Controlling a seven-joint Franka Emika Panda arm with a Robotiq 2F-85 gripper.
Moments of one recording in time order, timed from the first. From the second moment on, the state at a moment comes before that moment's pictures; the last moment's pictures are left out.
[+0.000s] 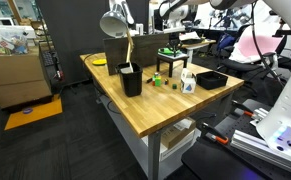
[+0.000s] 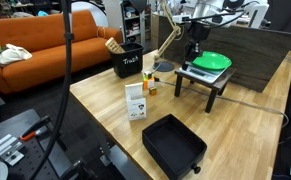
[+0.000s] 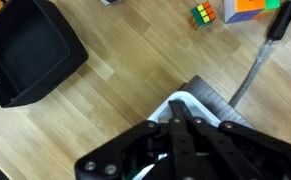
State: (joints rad) arm -0.18 0.95 -0.17 -0.97 0.14 1.63 0.55
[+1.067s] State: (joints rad) arm -0.06 0.73 -0.18 -1.10 0.00 1.74 0.54
